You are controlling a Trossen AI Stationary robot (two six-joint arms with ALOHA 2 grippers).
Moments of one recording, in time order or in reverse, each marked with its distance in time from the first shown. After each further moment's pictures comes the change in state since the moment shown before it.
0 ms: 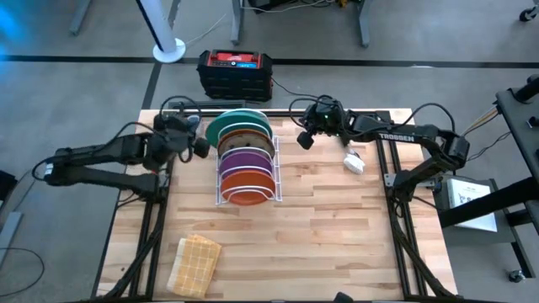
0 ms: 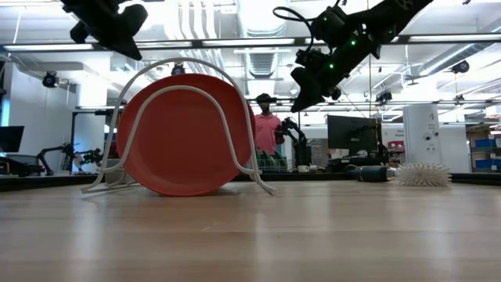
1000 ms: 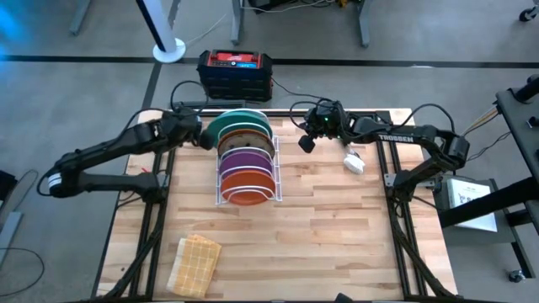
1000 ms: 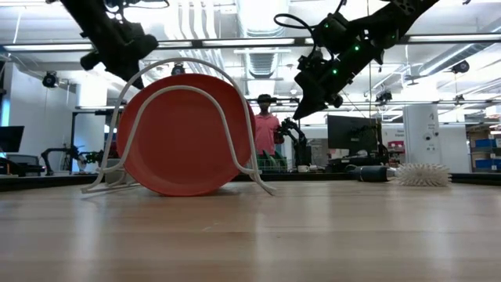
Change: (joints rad) left arm 0.400 0.038 -0.004 0.018 0.450 0.056; right arm -0.008 0.000 -0.043 0.008 -0.078 0.022
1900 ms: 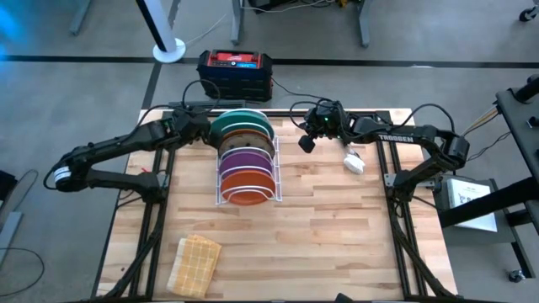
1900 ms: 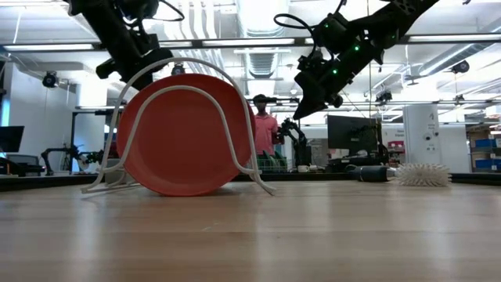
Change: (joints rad) left arm 0.018 0.150 0.006 0.071 0.010 0.010; right arm 0.000 0.000 0.000 0.001 0.000 -0.002
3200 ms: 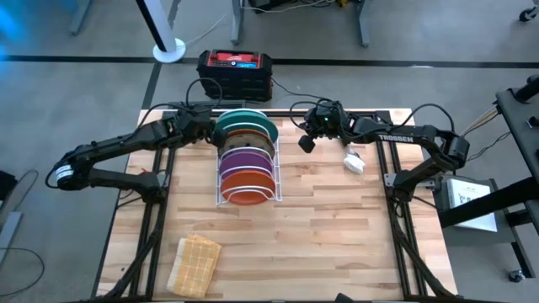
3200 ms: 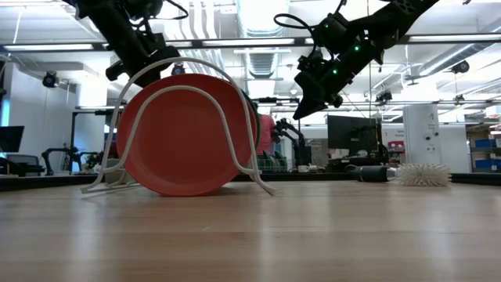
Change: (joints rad) left arm 0.000 0.030 0.000 0.106 0.050 0.054; right arm 0.000 0.000 0.000 0.001 0.000 -0.002
